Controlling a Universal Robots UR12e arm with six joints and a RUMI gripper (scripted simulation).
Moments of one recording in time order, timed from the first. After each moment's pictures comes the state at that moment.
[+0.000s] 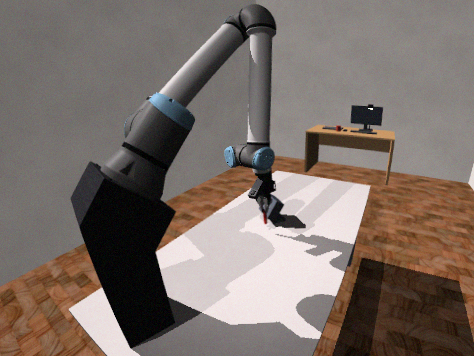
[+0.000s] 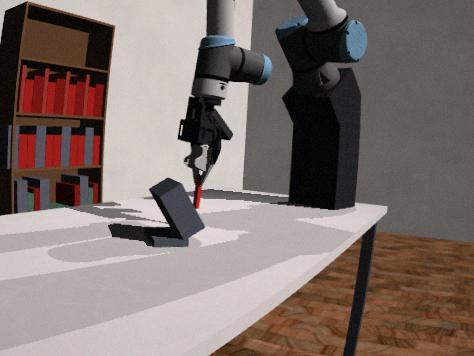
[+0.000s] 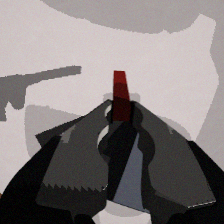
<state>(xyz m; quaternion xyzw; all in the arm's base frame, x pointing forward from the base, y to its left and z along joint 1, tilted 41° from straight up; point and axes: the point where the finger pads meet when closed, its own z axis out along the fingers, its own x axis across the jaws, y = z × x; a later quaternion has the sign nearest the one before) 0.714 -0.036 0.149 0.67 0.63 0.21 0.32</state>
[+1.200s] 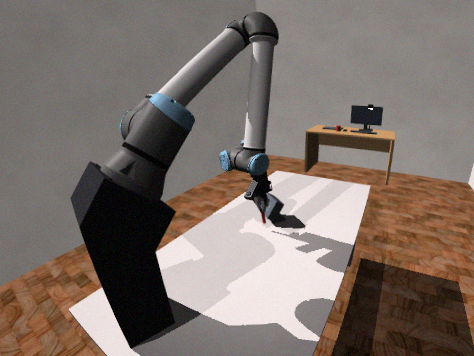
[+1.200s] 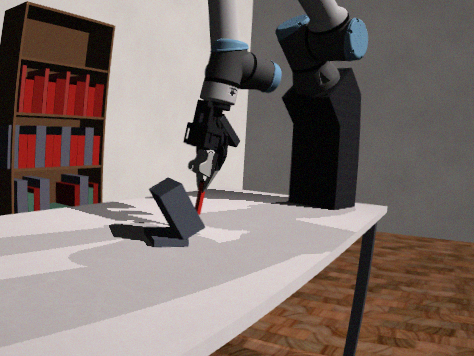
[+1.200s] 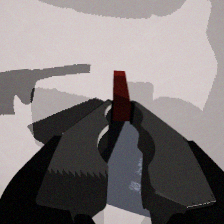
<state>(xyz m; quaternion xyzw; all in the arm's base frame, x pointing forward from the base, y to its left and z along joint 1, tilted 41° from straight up) 0.731 -0.015 0.147 0.67 0.61 0.21 0.35</state>
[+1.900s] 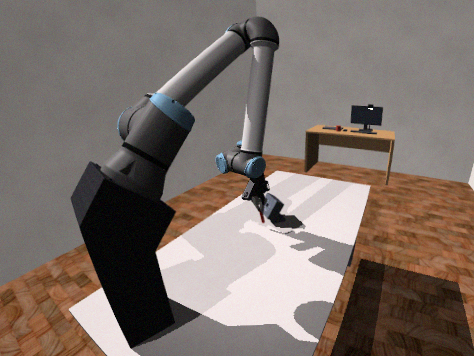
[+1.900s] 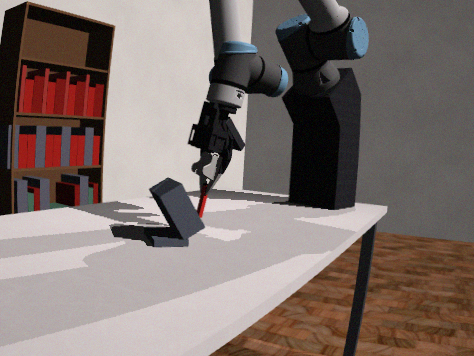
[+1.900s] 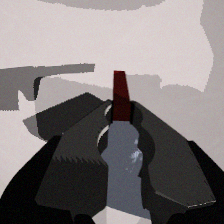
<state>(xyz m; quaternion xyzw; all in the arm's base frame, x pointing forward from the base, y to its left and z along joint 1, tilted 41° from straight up) 0.740 0.000 0.145 0.67 0.60 0.21 0.37</state>
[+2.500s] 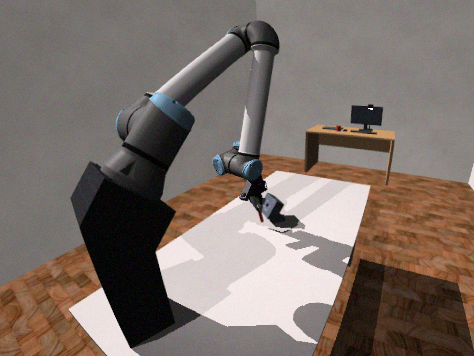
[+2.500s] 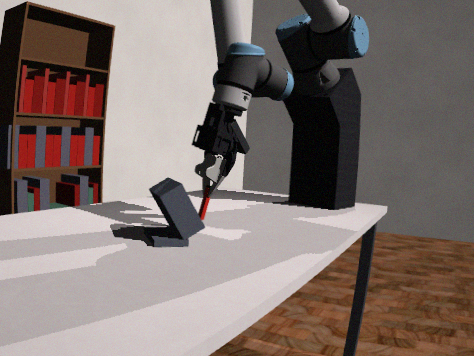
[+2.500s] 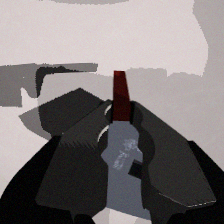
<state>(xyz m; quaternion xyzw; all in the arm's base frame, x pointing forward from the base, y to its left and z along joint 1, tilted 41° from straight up) 0.746 0.012 0.144 0.67 0.59 0.22 0.38</state>
